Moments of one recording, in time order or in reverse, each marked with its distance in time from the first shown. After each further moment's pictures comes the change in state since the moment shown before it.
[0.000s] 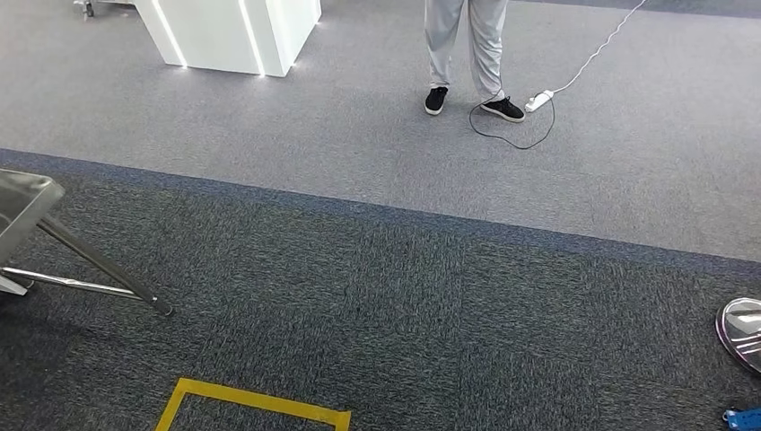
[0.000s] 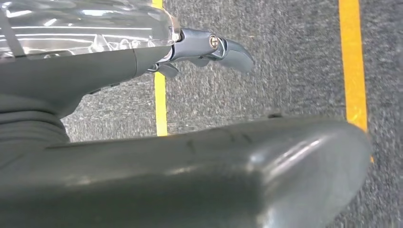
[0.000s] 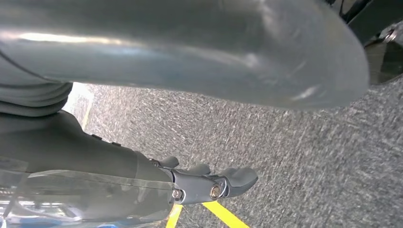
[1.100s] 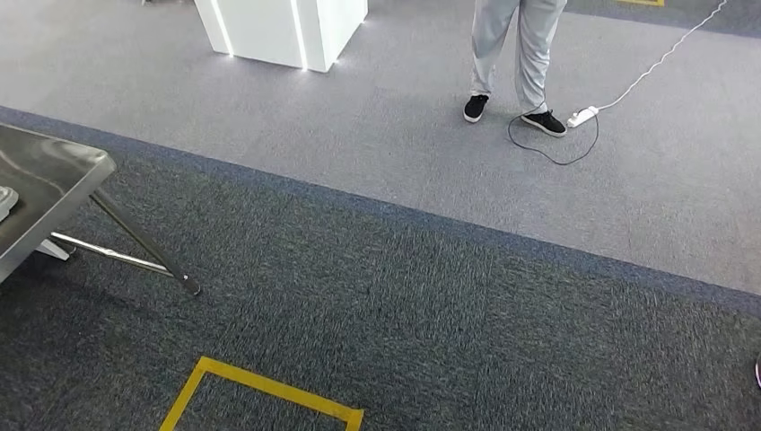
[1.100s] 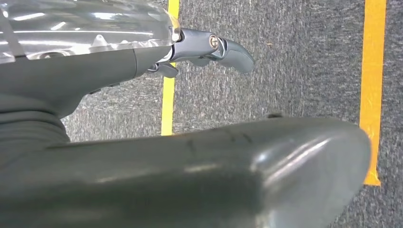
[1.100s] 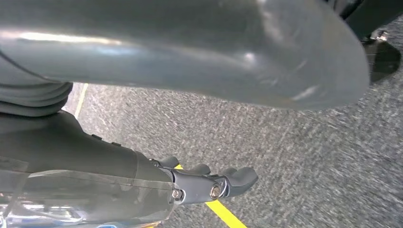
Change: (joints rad) left arm 0.002 0.005 -0.016 0.001 0.005 0.010 -0.014; right arm 0.006 0.001 -0.001 0.000 -0.014 -0.009 -0.031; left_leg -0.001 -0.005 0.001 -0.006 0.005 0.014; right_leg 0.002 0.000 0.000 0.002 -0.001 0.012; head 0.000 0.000
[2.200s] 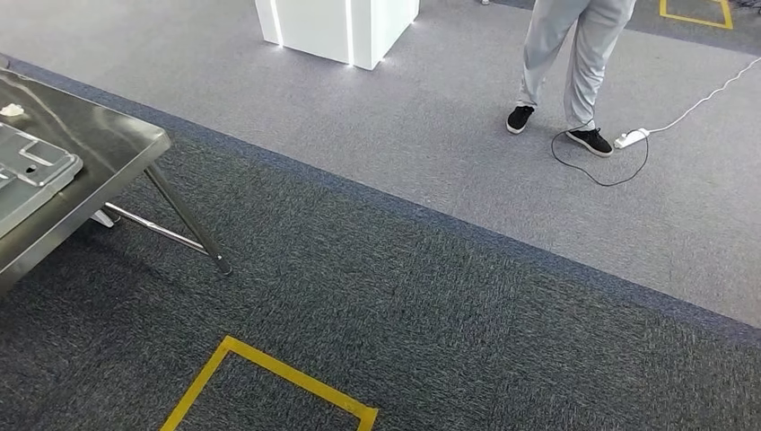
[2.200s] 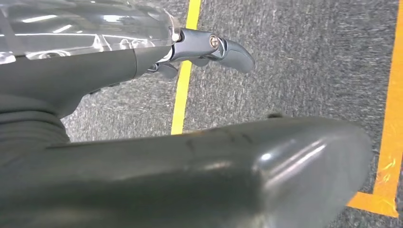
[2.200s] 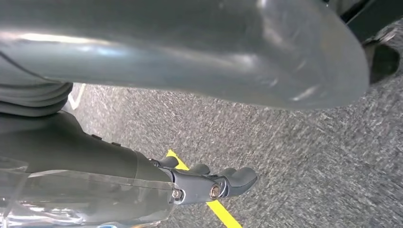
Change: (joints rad) left arm -0.011 0.007 -0.007 0.003 -0.050 0.035 0.025; right arm -0.003 0.002 0.004 0.000 -0.034 -0.003 -0.003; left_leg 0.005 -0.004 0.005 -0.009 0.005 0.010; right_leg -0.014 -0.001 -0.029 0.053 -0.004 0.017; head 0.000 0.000
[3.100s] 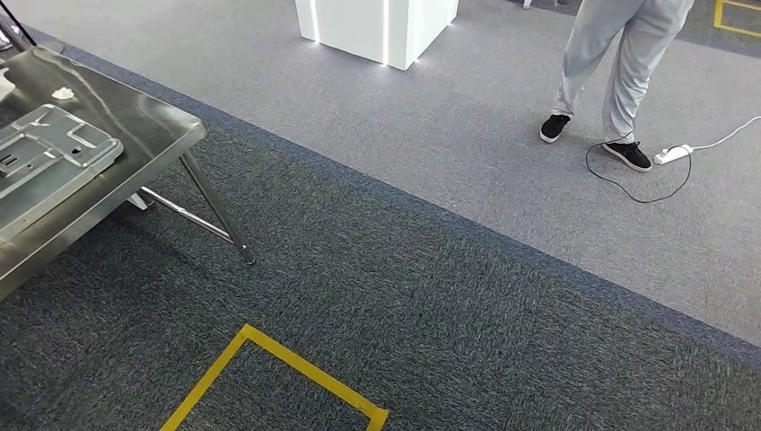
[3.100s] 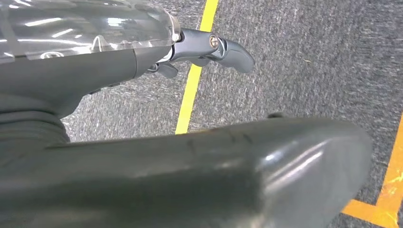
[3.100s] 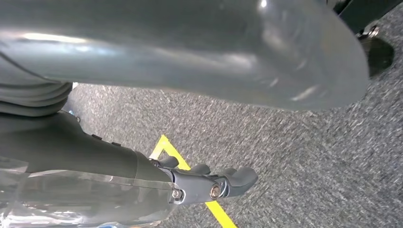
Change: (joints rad) left arm 0.000 -0.007 0.013 0.002 -0.002 -0.003 -0.004; right arm 0.001 -0.001 0.004 0.000 -0.018 -0.012 0.002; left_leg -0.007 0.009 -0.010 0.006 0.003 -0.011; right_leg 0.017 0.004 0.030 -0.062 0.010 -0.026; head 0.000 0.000
